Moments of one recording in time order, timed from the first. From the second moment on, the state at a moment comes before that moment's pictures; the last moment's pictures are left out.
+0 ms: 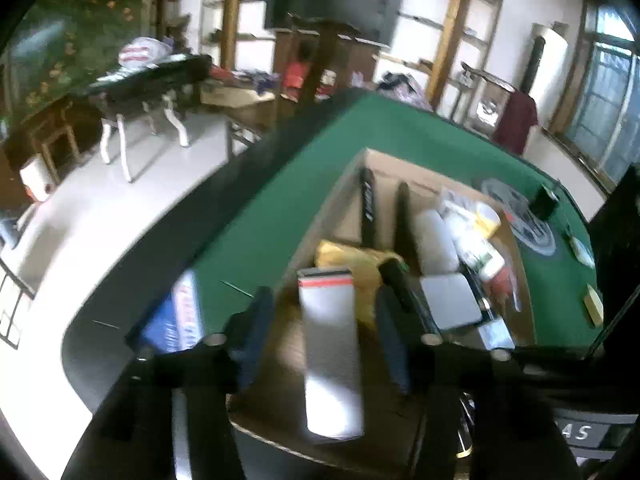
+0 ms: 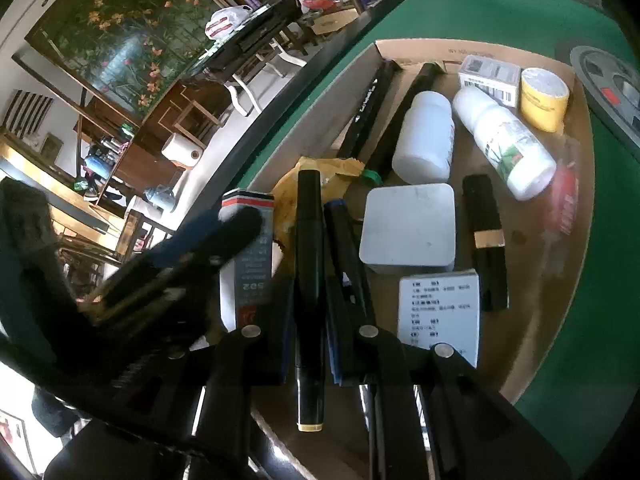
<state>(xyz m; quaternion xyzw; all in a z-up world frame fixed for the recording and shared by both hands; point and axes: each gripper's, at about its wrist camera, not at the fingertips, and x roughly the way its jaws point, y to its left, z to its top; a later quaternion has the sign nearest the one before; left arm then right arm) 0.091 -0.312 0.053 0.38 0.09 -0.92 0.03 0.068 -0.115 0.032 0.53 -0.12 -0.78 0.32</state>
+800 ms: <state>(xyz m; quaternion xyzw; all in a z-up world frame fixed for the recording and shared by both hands) 0.109 -0.296 0.077 0.34 0.05 -0.94 0.06 0.090 -0.106 0.055 0.49 -0.10 -0.81 0.30</state>
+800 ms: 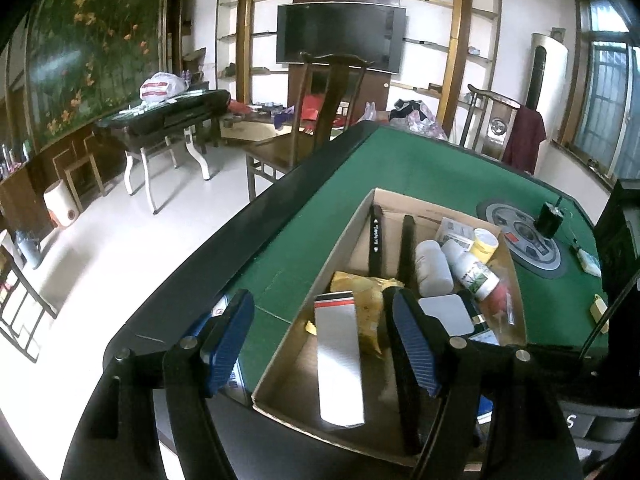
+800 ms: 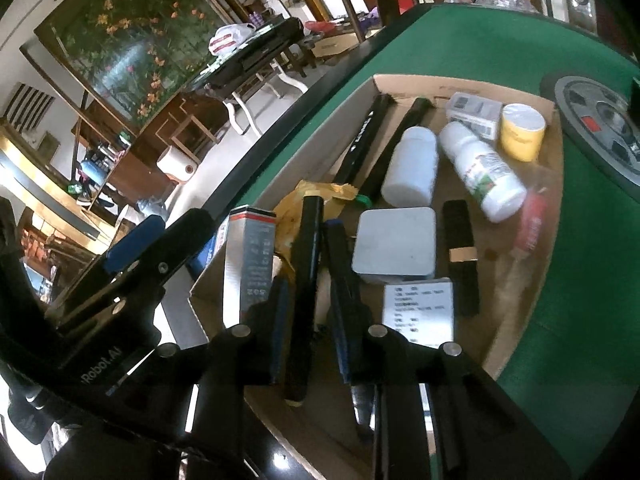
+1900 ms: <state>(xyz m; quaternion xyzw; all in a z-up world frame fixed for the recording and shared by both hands) 0.103 -0.115 0.087 0.37 -0.08 -0.92 -0.05 0.099 0.158 0.061 0.42 -0.28 -0.85 0.12</state>
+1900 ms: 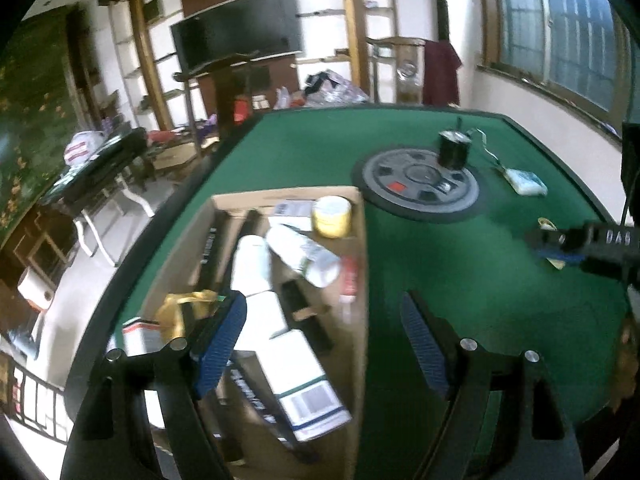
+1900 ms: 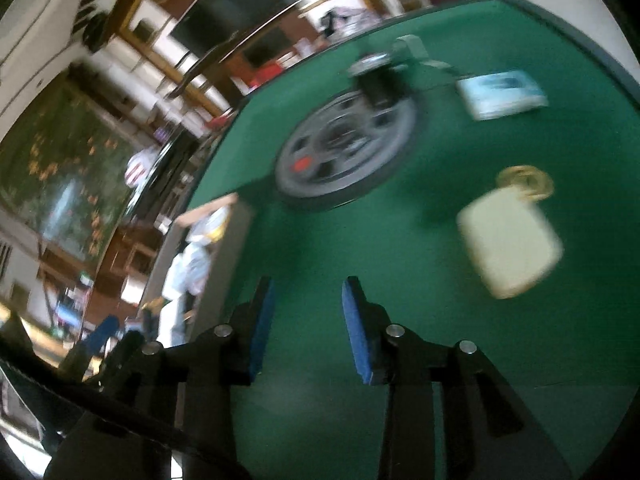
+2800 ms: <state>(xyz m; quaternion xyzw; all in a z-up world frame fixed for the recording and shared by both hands) 0.105 -0.049 0.078 0.41 -0.05 -0.89 -0.17 -0.039 0.326 0.060 0.41 -0.22 -0.88 -0.09</state>
